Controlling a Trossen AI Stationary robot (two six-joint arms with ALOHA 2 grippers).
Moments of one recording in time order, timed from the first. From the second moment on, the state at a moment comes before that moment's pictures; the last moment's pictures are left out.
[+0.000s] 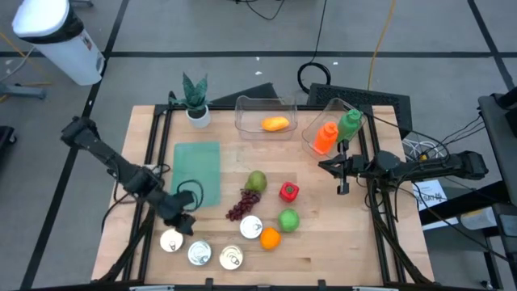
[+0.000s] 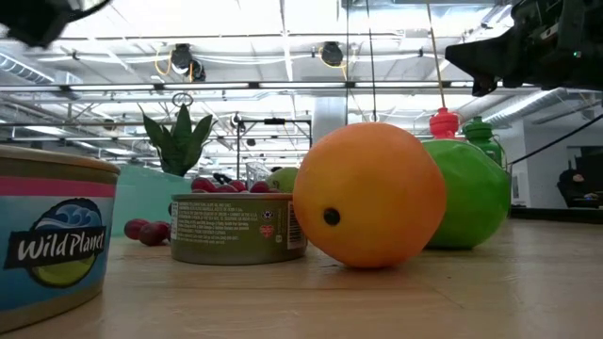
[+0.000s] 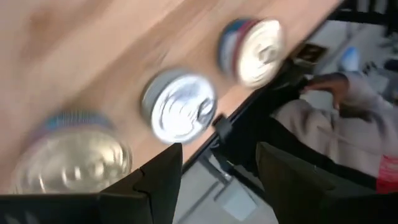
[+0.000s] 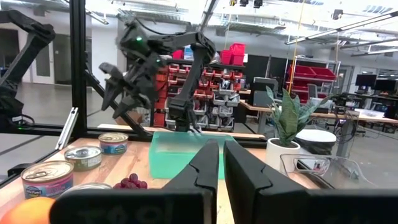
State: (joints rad) left arm -0.65 1.02 0.73 -0.56 0.17 -1.69; right arm 0.00 0.47 0.02 0.66 0.05 -0.10
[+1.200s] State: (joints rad) left arm -1.03 1.37 0.73 -0.70 0.12 -2.21; right arm 0.00 0.47 0.02 0.66 0.05 -0.10
